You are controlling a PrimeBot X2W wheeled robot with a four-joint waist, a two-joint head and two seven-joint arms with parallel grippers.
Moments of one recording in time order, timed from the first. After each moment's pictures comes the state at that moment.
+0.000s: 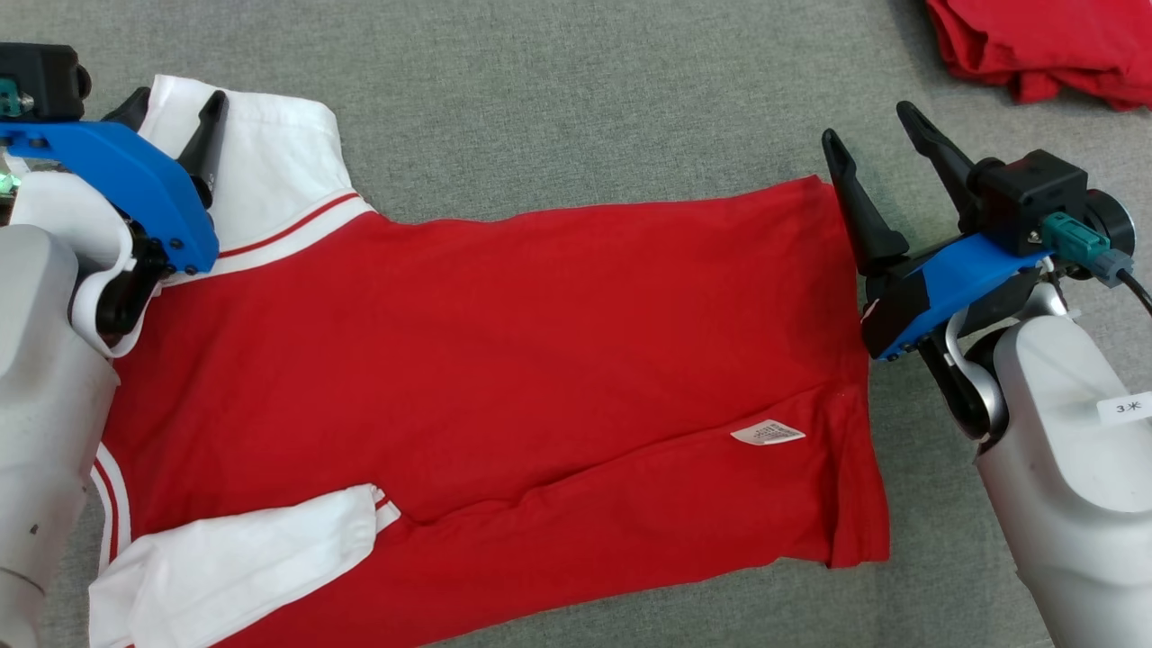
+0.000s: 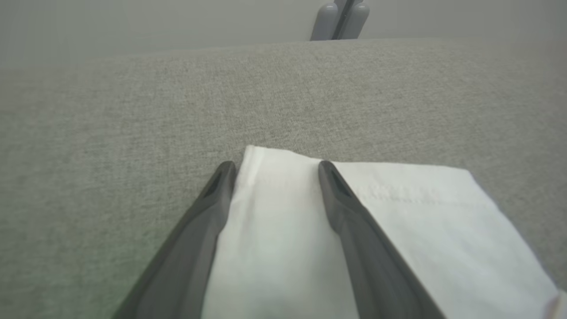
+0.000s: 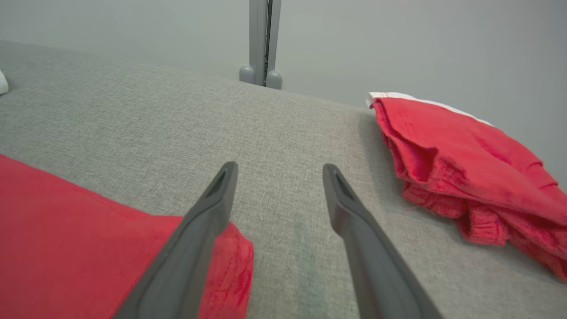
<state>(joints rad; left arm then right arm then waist) -0.99 0.47 -0.61 0.84 -0.78 -0.13 0.13 -0.67 -0.23 0.22 0.42 0.20 0.13 -0.07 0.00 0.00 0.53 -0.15</state>
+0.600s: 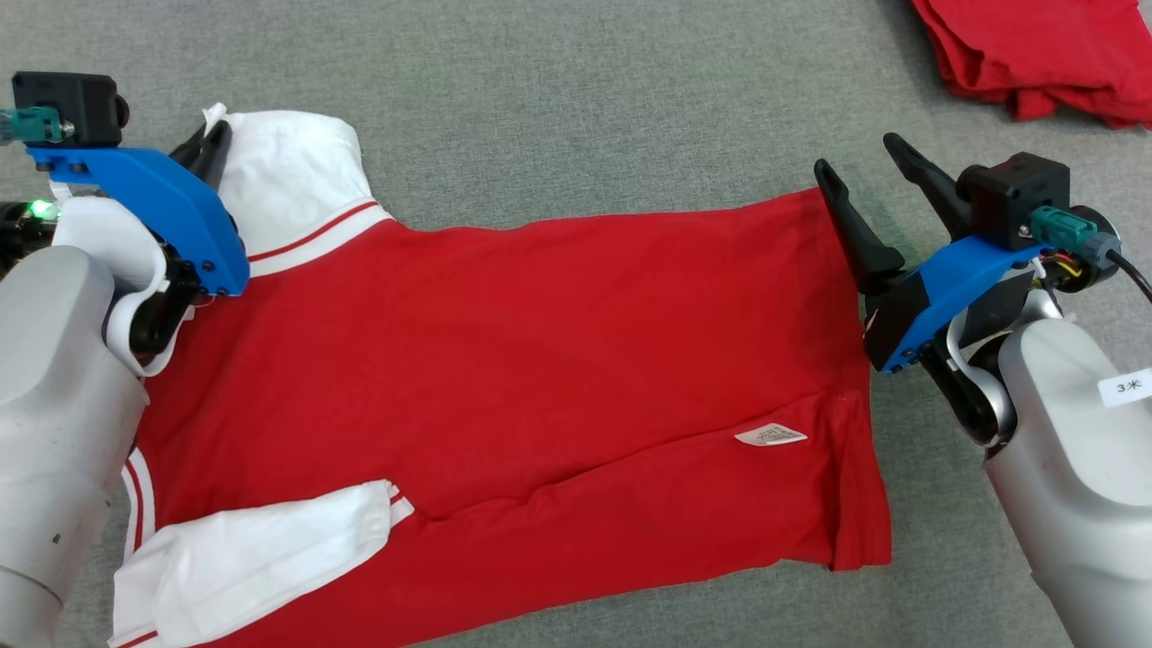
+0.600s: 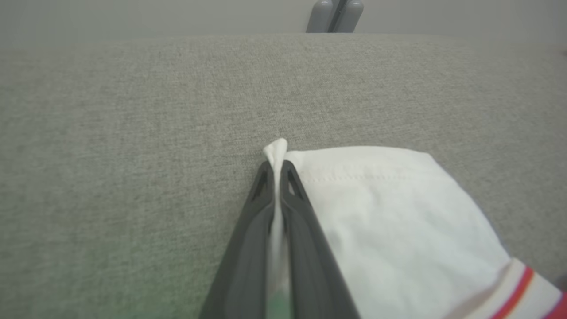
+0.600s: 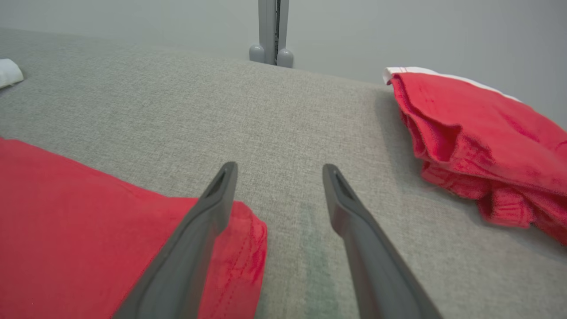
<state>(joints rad) -0.99 0.46 -0.72 0.87 -0.91 -0.13 0.11 -0.69 -0.28 0.29 0.46 0.30 0.13 -0.01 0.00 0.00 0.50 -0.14</state>
